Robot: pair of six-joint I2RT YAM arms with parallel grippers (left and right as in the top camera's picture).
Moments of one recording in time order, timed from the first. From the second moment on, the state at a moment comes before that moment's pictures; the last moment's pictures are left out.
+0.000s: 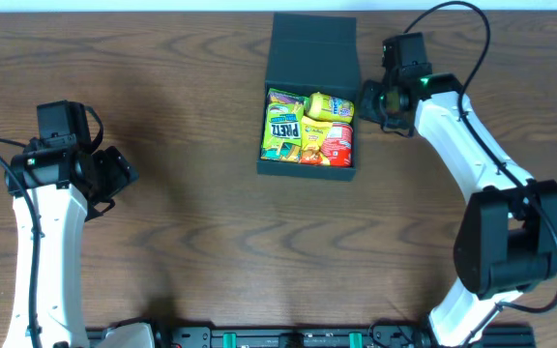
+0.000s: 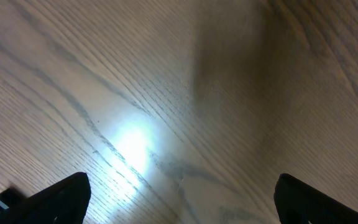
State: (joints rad) left arm 0.20 1.33 1.14 -1.11 -0.16 -0.48; right arm 0.19 1.89 1.45 -0.66 -0.07 0.49
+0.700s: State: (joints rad) left arm 0.20 1.33 1.14 -1.11 -0.16 -0.48; right arm 0.22 1.99 1.45 -0.71 -0.05 0.39
